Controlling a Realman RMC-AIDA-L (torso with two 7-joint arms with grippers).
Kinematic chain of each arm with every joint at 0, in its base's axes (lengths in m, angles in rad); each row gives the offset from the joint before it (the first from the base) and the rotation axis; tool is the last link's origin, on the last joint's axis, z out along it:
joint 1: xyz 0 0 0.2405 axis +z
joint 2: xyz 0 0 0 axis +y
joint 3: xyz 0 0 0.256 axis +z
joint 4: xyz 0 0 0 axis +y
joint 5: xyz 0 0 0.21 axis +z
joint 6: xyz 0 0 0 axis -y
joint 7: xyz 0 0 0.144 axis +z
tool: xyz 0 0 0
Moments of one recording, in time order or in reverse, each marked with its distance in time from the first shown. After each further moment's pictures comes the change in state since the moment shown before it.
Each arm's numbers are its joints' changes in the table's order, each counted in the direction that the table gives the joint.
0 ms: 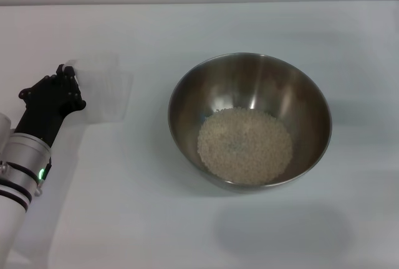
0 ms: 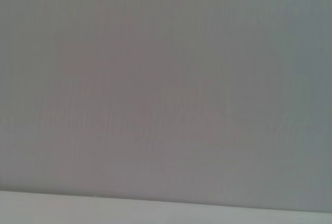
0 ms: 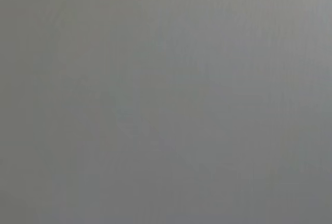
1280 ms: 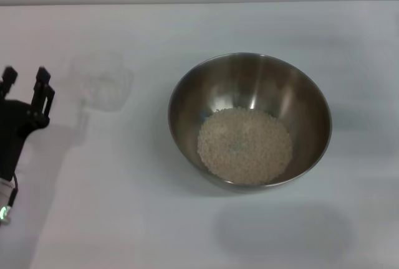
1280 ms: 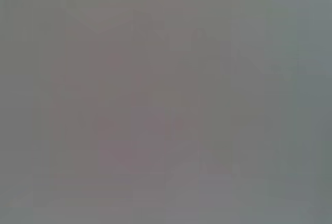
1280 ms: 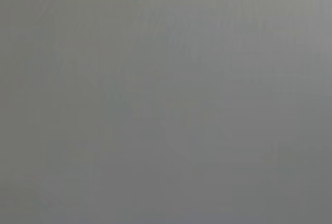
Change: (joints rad) left arm 0.158 0.005 0.014 0.041 0.108 -0.287 -0.080; right arm -0.020 0.019 0.004 0.008 0.006 -0.001 0.013
